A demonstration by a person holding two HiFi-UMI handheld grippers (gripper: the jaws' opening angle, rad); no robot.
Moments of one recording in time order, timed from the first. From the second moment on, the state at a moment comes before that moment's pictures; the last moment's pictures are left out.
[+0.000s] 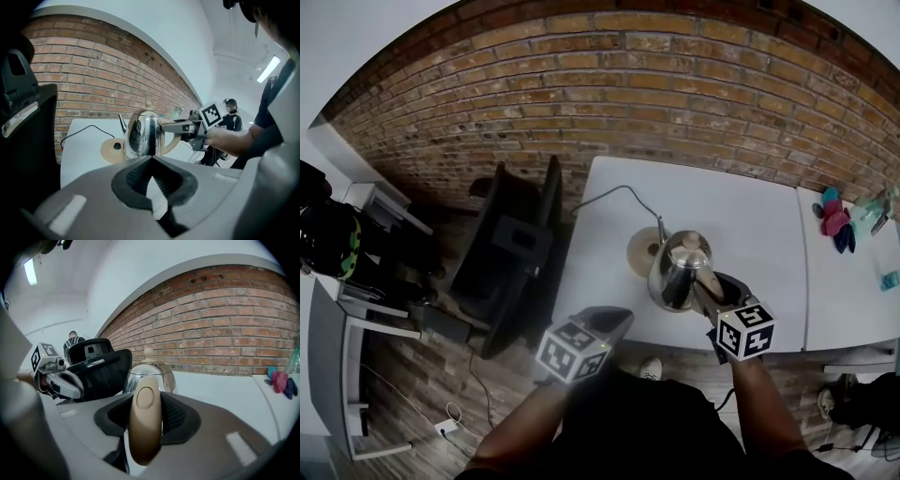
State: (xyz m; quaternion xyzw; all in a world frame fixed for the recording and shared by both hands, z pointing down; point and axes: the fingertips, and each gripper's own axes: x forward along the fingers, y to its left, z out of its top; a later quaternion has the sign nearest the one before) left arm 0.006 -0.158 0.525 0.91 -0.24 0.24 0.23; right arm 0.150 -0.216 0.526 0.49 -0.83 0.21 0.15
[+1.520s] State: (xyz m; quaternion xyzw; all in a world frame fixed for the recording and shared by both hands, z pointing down) left arm -0.028 -0.195 0.540 0.91 -0.24 0.25 0.24; right arm 0.097 -0.337 0.545 0.52 -0.82 0.20 0.17
